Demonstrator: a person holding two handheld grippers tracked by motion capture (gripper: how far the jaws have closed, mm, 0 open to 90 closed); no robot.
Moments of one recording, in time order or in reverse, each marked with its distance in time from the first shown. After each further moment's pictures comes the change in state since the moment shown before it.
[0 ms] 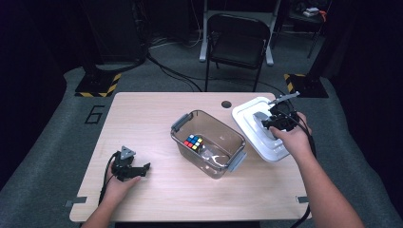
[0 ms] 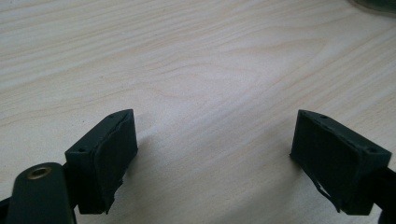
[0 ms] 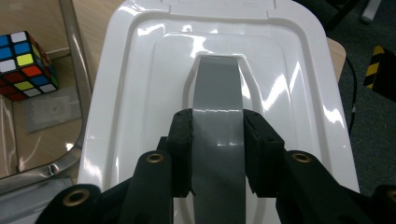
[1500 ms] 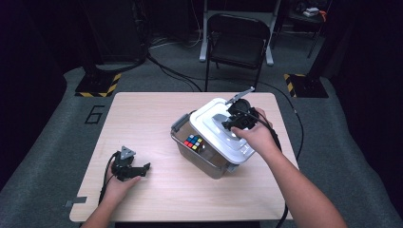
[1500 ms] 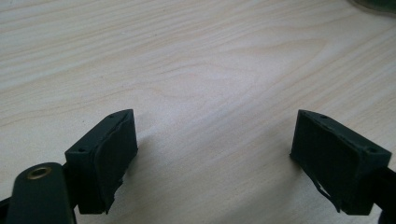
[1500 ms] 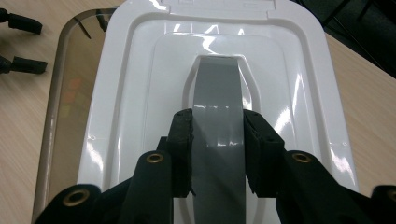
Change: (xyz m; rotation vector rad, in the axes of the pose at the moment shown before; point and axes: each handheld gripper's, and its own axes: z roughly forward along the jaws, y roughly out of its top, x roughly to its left) left arm 0.000 0.000 0.000 0.002 -0.001 0.001; right arm 0.100 0.057 0.013 -0.012 0.195 -0.190
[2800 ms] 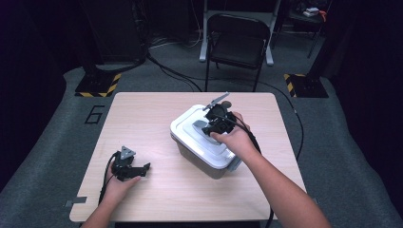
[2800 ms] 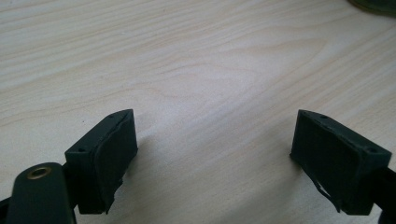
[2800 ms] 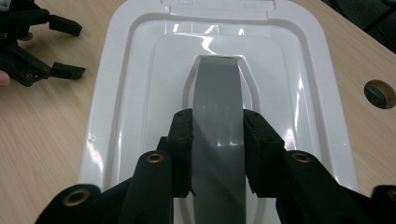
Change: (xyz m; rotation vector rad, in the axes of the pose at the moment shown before) left arm 0.000 0.000 0.000 -0.001 0.001 0.000; right arm 0.042 0.020 0.036 0.015 0.076 -0.038
